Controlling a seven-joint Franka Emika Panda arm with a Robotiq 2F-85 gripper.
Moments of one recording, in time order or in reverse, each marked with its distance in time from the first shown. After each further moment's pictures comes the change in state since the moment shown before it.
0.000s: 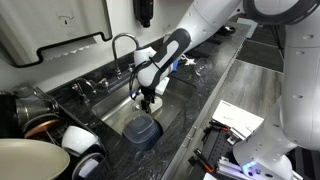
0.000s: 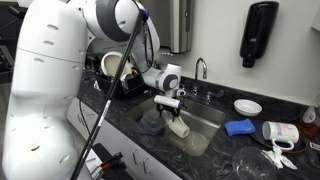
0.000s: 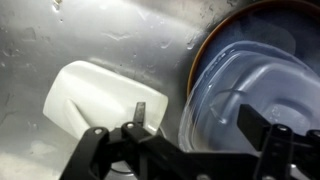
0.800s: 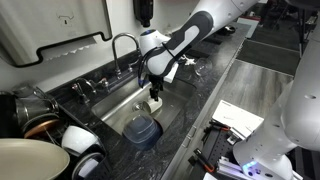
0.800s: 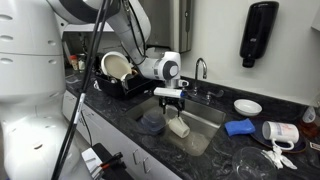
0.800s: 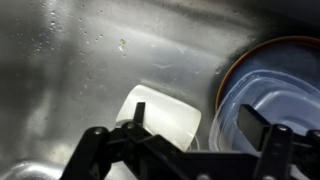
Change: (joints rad) arm 0.037 -0.216 -0.087 -0.105 -0.132 -0.096 0.083
